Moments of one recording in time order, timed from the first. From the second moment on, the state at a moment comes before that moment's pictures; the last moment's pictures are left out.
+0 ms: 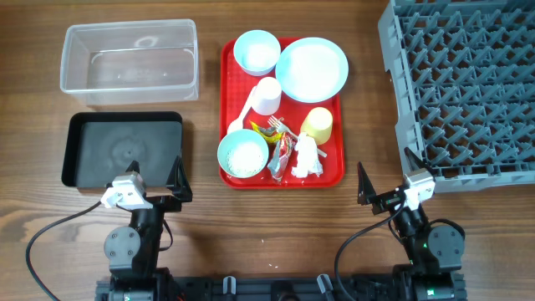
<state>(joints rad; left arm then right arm) 0.03 0.01 0.02 -0.07 0.08 -0.33 0.06 0.01 0.01 0.02 -0.23 -0.04</state>
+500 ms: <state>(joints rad) 0.03 0.01 0.02 -0.07 0.08 -0.33 0.06 0.01 0.01 0.02 -0.23 -0.04</state>
